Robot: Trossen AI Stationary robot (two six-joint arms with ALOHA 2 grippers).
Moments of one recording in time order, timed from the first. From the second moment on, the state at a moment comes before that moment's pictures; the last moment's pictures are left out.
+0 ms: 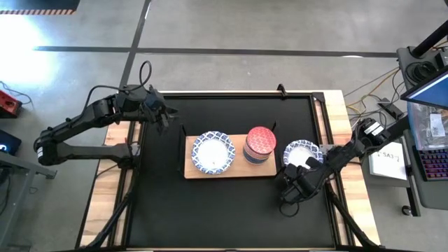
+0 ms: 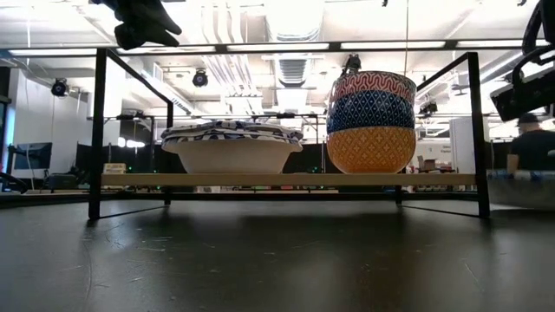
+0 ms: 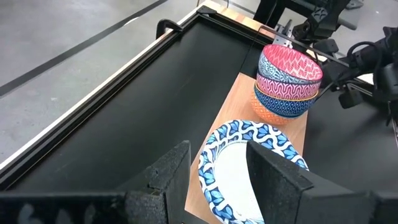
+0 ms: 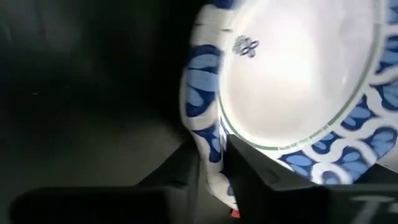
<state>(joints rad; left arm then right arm) 0.41 0.86 1.06 -0.74 0.06 -0.20 0.61 1.57 0.85 -1.16 0.10 1.28</state>
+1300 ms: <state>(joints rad) 0.41 0.87 1.06 -0.69 0.06 -0.14 0.48 1.52 1.28 -1.57 0.73 1.19</state>
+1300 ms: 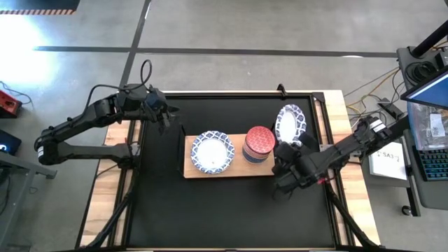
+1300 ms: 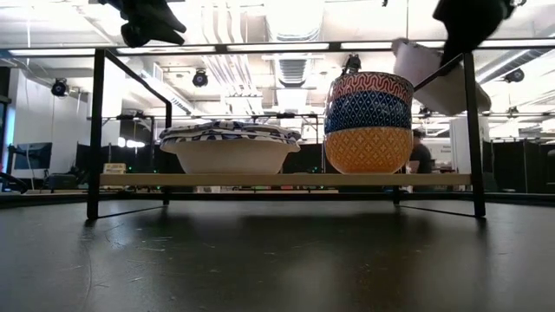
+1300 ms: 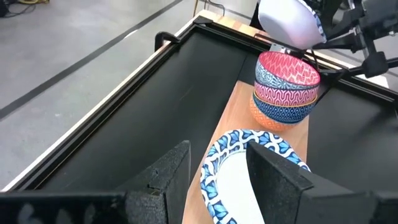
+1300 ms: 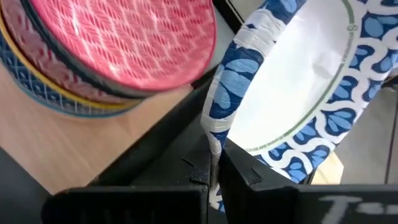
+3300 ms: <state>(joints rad) 0.01 1.07 1.06 -0.28 0.69 0.35 0.38 1.62 1.73 -0.70 0.08 -0.10</state>
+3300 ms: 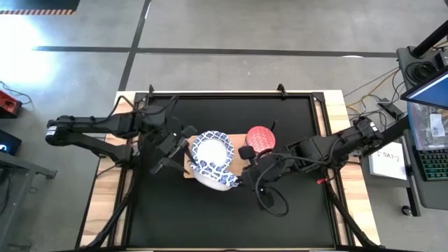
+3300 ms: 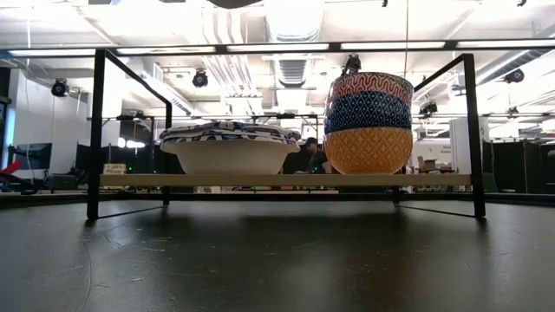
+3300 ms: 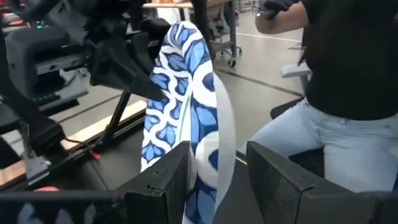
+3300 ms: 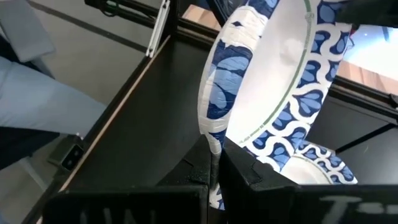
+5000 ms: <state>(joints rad) -0.03 1.12 1.07 -0.50 0.40 0.30 0.38 1.62 1.73 -0.85 0.08 0.13</state>
